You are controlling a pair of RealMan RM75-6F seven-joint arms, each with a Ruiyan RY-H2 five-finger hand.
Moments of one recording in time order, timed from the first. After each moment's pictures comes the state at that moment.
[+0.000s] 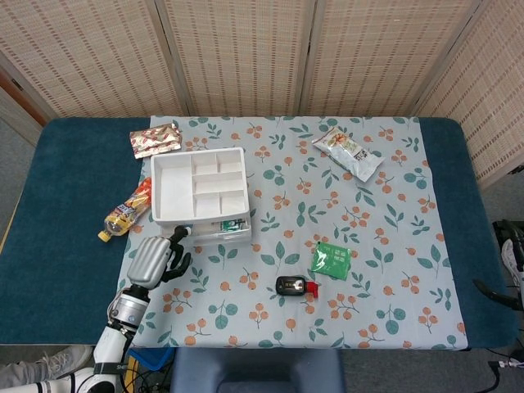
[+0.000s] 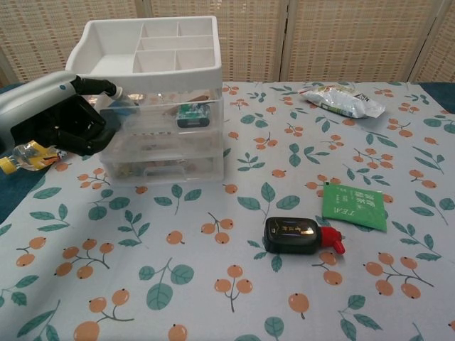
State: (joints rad) left arm -0.48 -1.53 -0.19 -1.75 1.30 1.24 0.20; right arm 0.01 -1.02 0.11 -1.59 -1.46 1.55 0.19
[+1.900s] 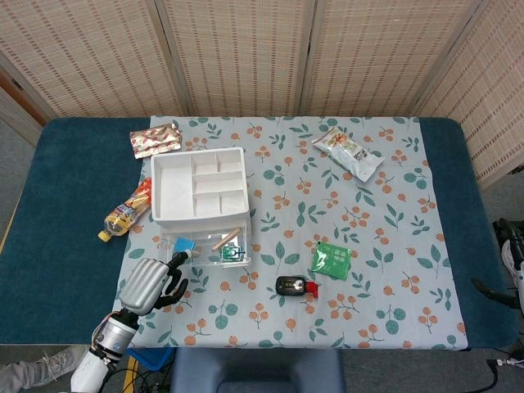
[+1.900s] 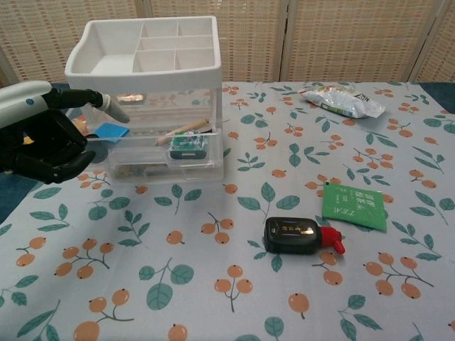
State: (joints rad) left arm -0.42 -1.38 -0.05 -1.90 1.46 1.26 0.21; right arm 0.02 -1.02 0.12 -1.59 -1.46 1.55 0.18
